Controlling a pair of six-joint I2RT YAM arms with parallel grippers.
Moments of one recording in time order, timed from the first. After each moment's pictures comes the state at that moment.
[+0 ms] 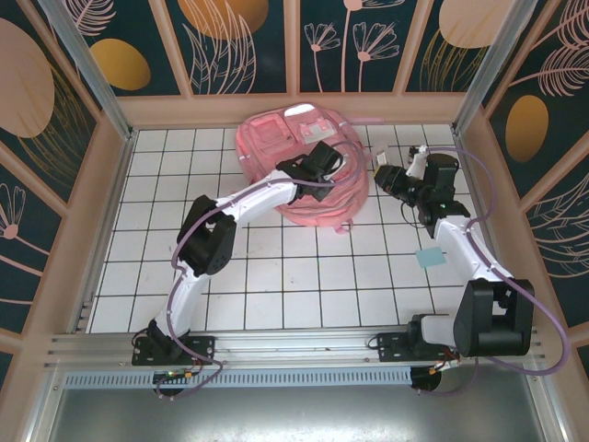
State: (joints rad) left arm -0.77 2.25 1.95 -0.59 -0.25 0.11; right arm 0.03 1.28 0.85 -0.04 -0.56 0.60
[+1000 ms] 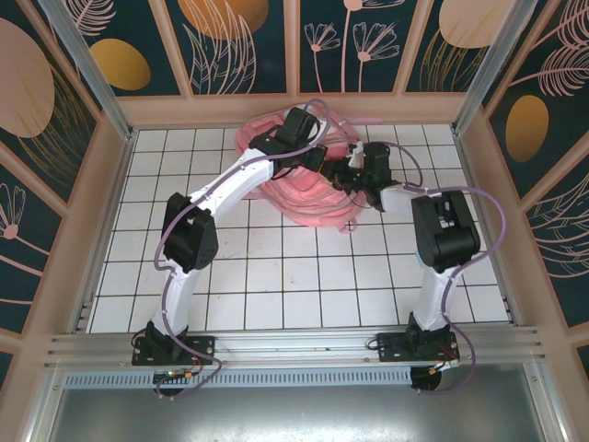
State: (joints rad) left arm -0.65 2.19 2.07 -0.61 0.07 -0.18; right arm 0.30 1.95 1.13 0.41 -0.69 1.01
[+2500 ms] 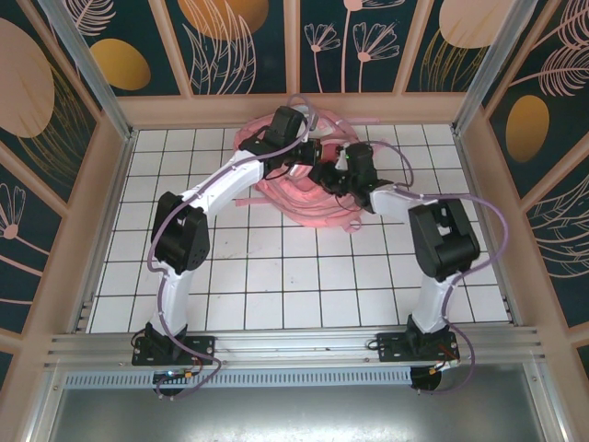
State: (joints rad) left arm -0.60 2.13 1.92 -0.43 0.20 -0.40; right arm 0.38 1.82 1.10 0.18 -0.49 0.87
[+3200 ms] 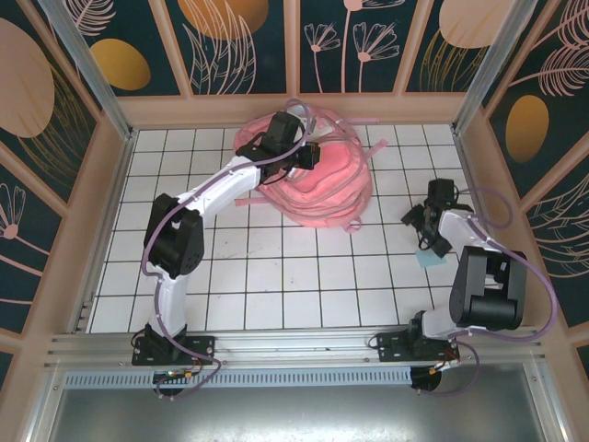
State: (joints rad) left arm -0.61 2.06 1.80 -0.33 0.19 -0.39; right arm -0.11 1.44 0.79 -0.59 0.11 0.70
